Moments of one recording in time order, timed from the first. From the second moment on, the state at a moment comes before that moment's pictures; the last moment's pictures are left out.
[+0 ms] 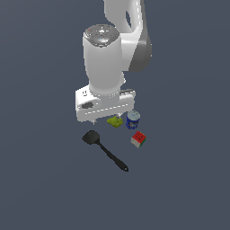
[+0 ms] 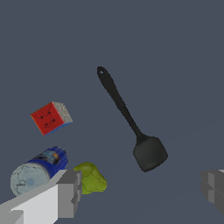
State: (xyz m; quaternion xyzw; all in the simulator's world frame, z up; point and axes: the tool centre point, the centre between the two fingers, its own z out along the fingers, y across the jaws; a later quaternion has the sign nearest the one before) arm 0.032 -0.033 0.240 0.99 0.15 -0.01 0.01
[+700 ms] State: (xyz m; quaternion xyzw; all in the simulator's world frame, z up) arm 0.055 -0.047 0.126 0.94 0.34 -0.01 0.01
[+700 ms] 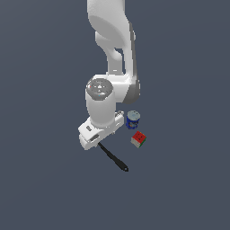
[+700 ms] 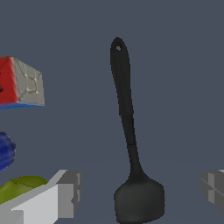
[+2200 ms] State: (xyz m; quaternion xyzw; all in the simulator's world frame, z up) arm 0.057 -0.048 0.026 0.90 0.43 0.00 0.00
